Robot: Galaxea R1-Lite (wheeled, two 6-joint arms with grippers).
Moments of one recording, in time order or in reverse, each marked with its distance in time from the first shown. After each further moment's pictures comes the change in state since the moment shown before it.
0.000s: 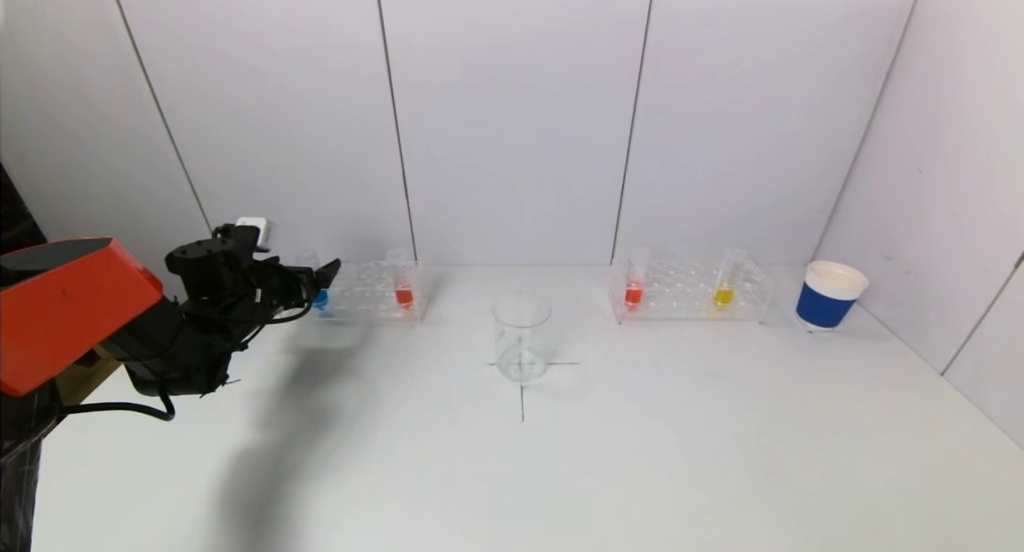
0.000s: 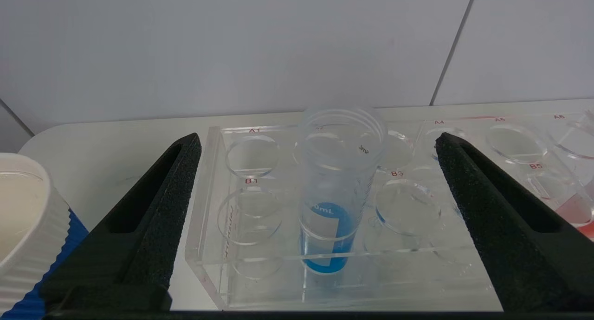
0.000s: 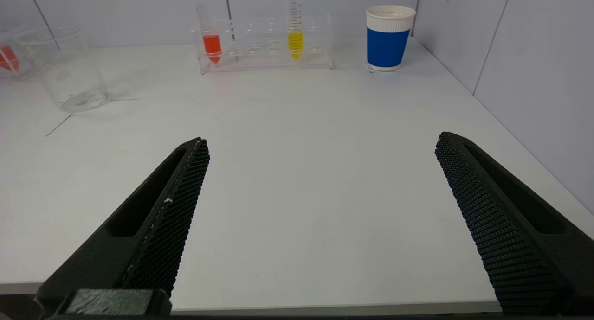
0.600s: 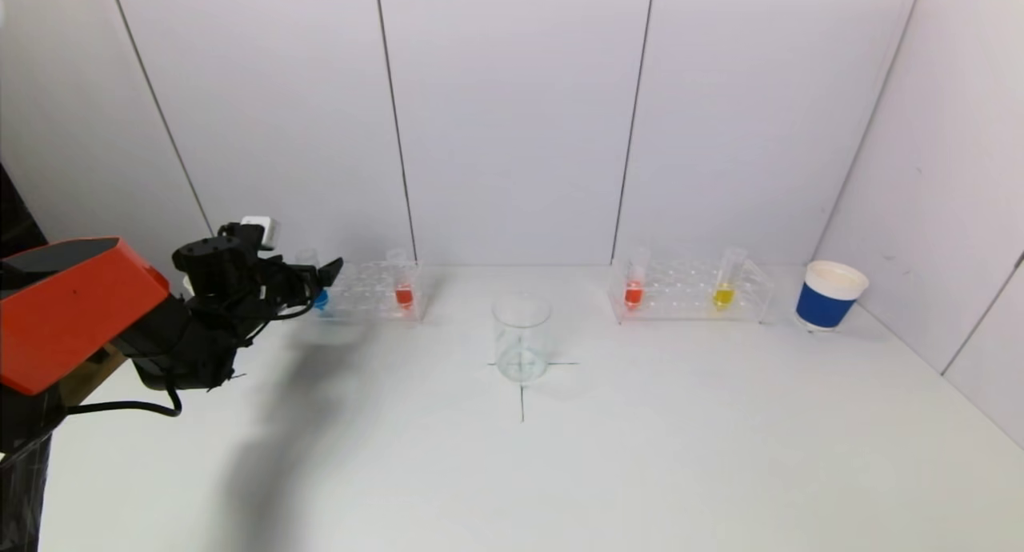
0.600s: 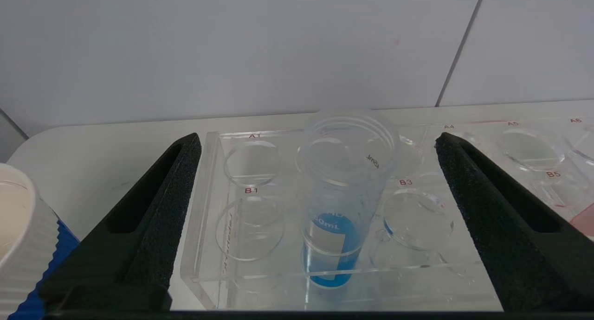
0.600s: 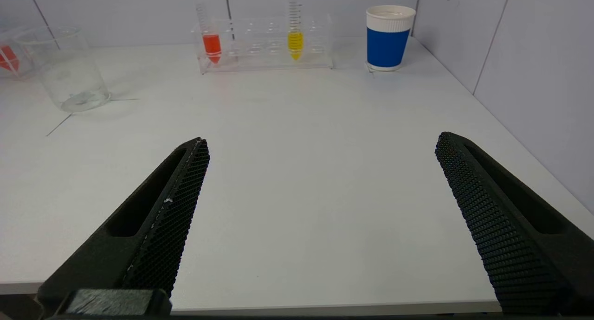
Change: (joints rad) left arm -0.001 0.024 -0.048 0.029 0.002 0.003; right arm 0.000 0.000 0.000 0.000 0.000 0.000
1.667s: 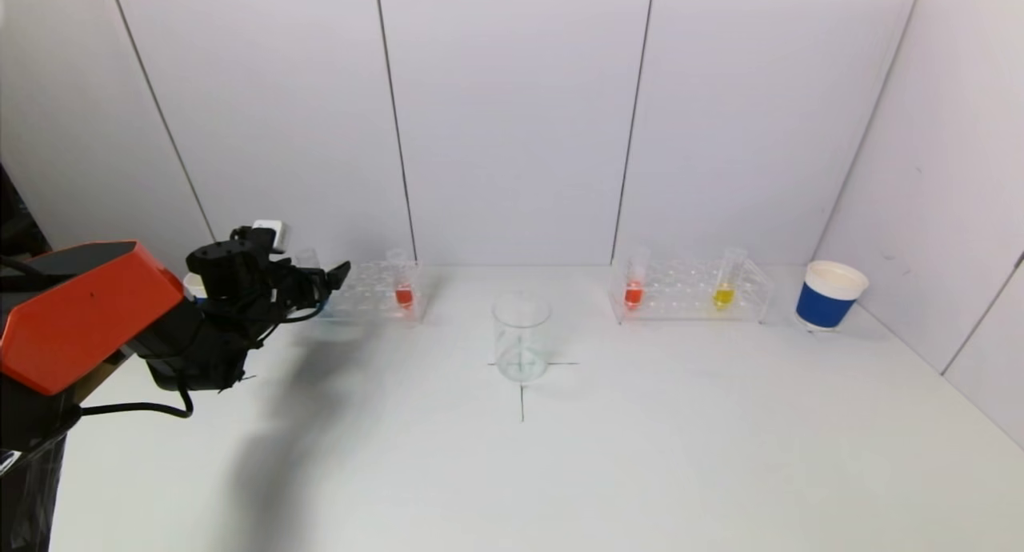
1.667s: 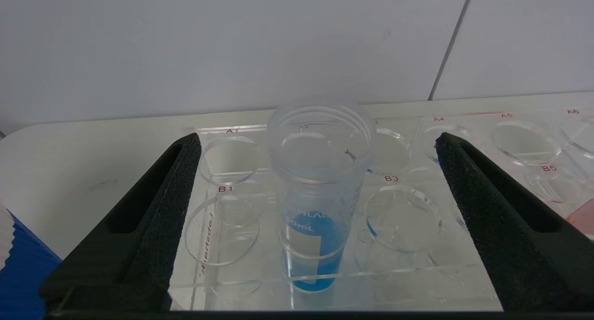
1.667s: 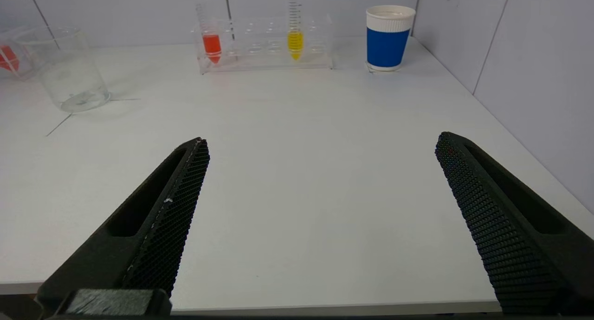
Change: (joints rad) left arm -0.020 0.026 -0.016 -0.002 0.014 0.002; right arm 0.000 0.000 0.000 0.000 0.000 0.000
